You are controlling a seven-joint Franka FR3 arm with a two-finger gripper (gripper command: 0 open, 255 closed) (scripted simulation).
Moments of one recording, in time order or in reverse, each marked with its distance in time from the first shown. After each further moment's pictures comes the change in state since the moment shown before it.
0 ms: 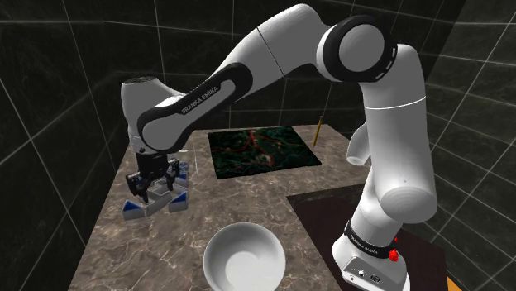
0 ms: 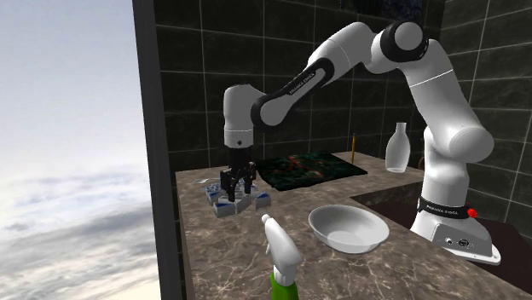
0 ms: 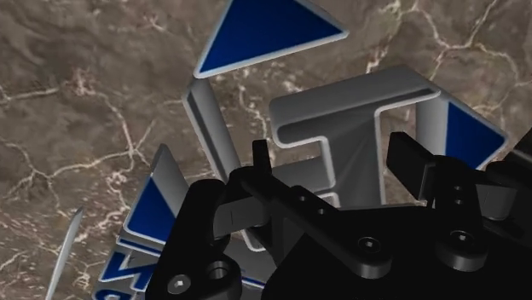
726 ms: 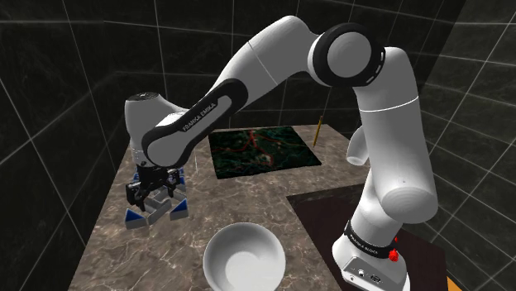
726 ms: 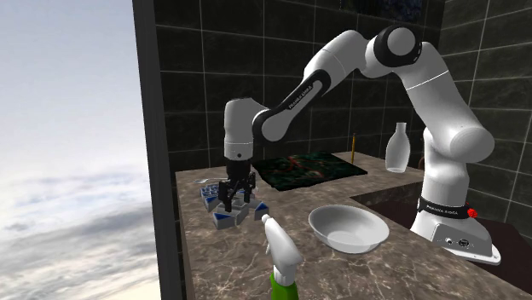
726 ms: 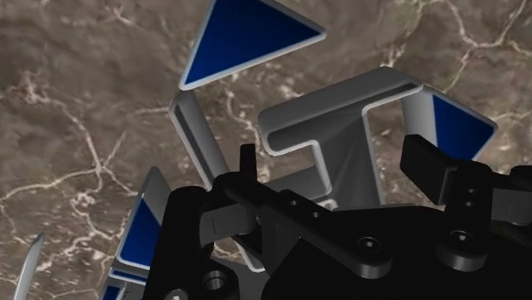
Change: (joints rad) arm 0.014 0.059 -0.015 -0.022 -0.031 0.108 0.019
